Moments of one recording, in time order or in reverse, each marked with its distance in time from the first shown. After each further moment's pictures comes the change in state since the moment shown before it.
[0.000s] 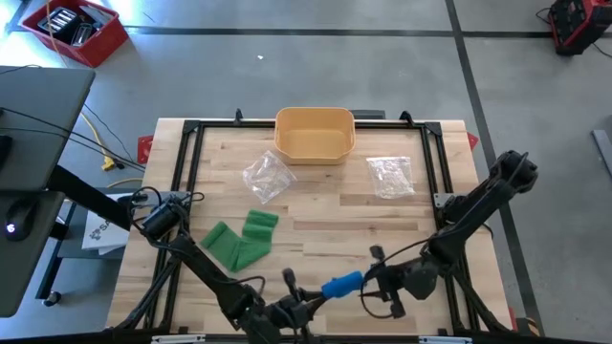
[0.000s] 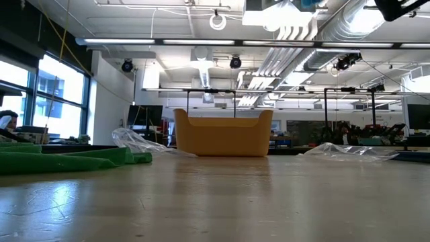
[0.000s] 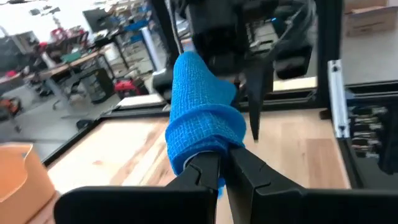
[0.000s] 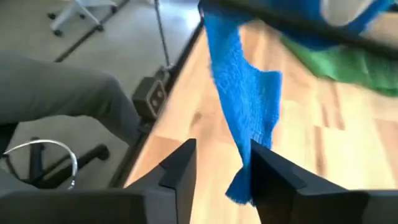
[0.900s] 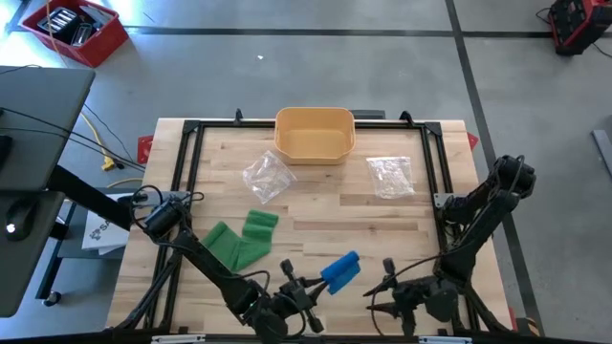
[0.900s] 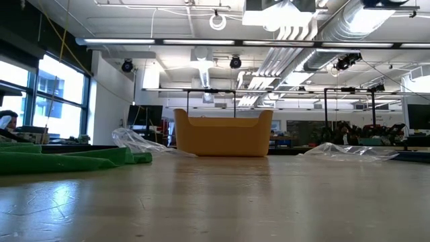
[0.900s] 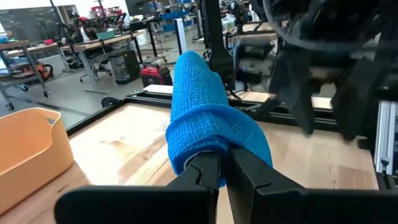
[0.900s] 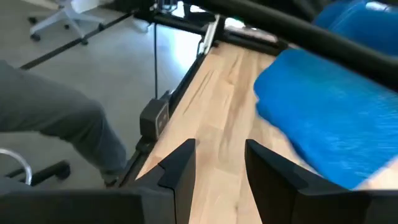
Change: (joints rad) left arm 0.037 -0.001 0.000 -0.020 -0.102 -0.170; right arm 0.184 0.065 0.019 0.143 0.285 -0.155
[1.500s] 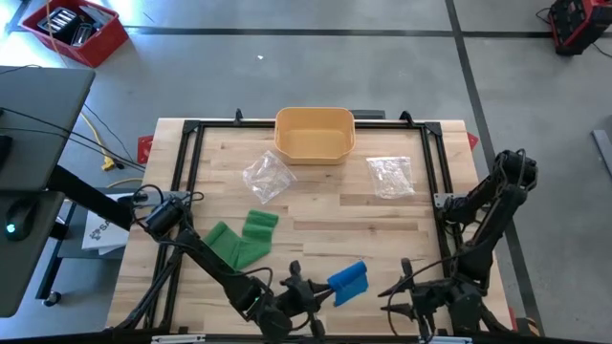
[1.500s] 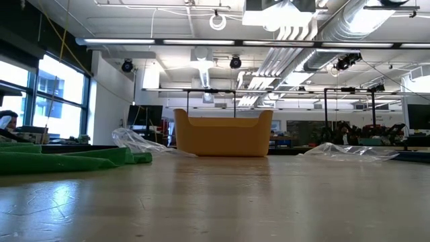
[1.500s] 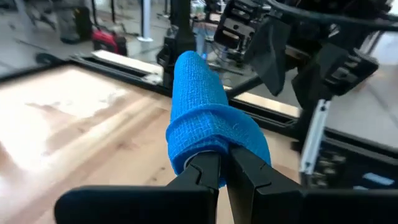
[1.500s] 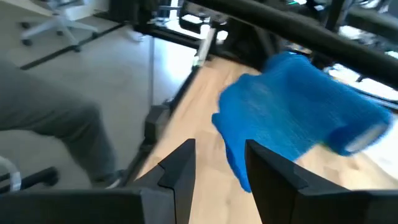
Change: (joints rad) left arm 0.020 0.000 0.000 -0.025 0.207 -0.274; right arm 0.111 -0.069 -0.004 -0.078 0.142 0.013
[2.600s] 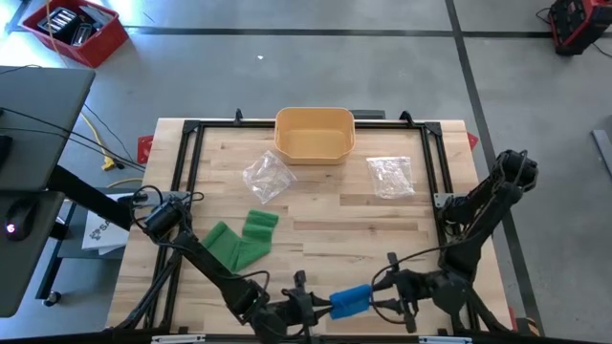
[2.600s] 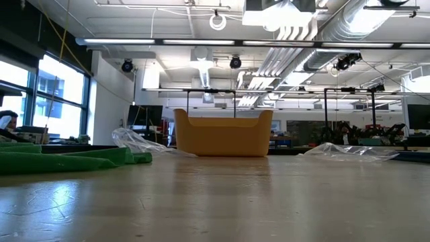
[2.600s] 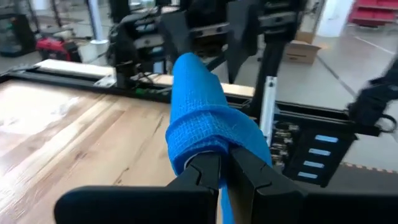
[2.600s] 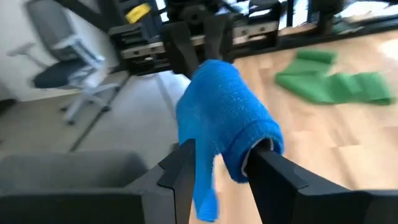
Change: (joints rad) left arm -0.018 0.002 0.000 0.059 0.159 0.161; right arm -0.145 0.001 -0.002 0.119 -0.147 0.354
